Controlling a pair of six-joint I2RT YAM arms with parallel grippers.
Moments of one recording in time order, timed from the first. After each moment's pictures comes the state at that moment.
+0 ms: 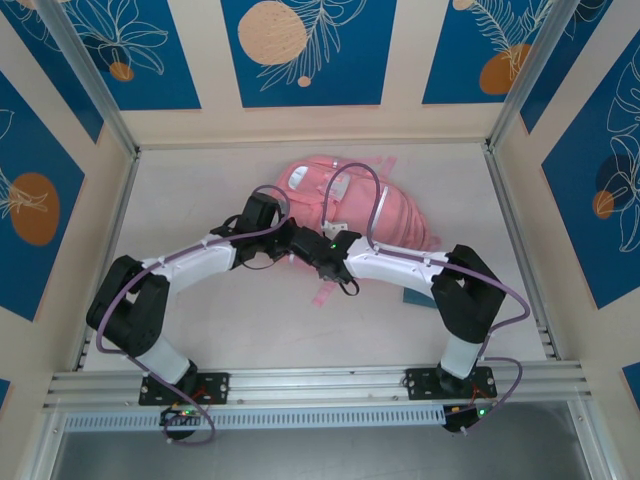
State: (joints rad) left arm -0.57 1.59 0.96 -0.12 0.35 -0.96; right arm 0.95 1.75 1.25 -0.86 0.53 0.84
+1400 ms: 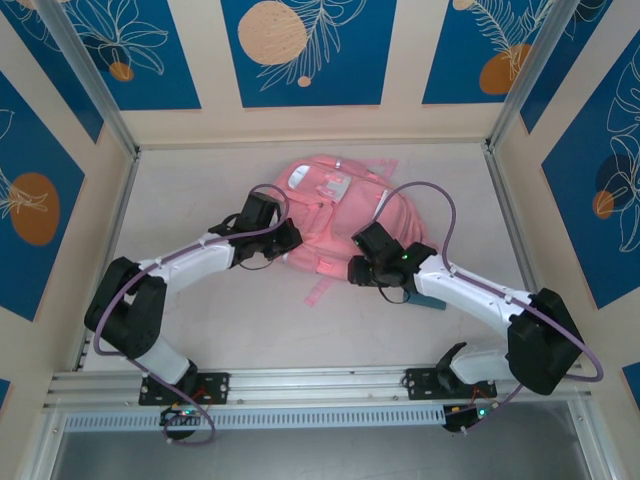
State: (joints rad) left arm -0.56 1.58 0.98 -0.20 0.27 -0.89; right arm 0.72 1.31 0.85 -0.63 0.08 0.71
